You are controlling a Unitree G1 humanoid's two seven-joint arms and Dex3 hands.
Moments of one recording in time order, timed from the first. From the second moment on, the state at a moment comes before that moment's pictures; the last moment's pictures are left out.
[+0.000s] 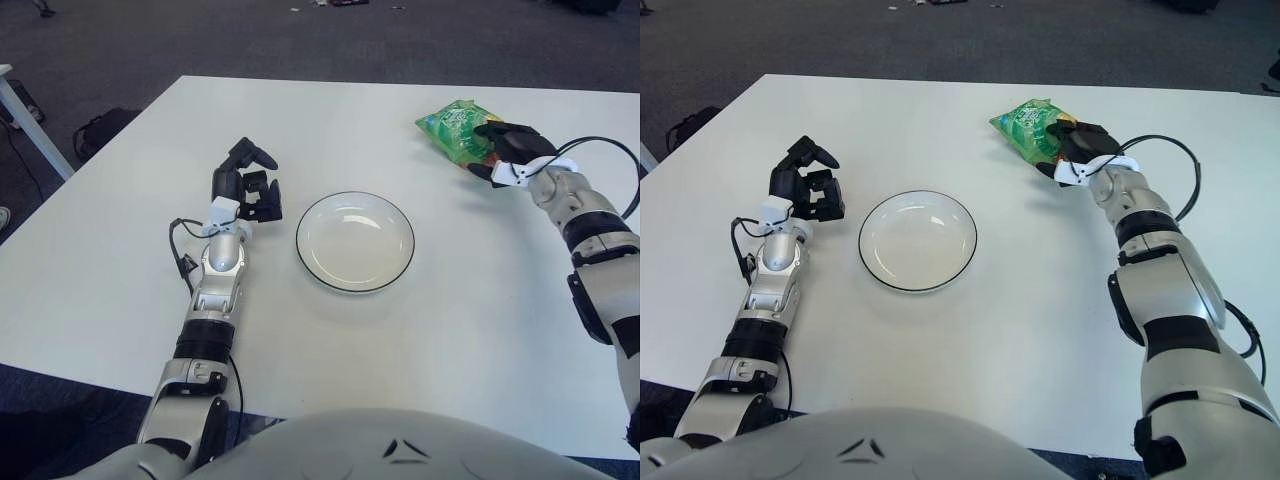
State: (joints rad) left arm -0.22 0.07 0.03 0.27 0.05 -0.42 0.16; right arm -0.86 -0.66 0.37 1.13 -0.71 -0.42 -0.13
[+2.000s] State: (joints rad) left arm -0.23 0.07 0.03 0.30 0.05 -0.42 0.15; right arm -0.85 -0.64 0.30 0.95 -0.76 -0.30 -0.28
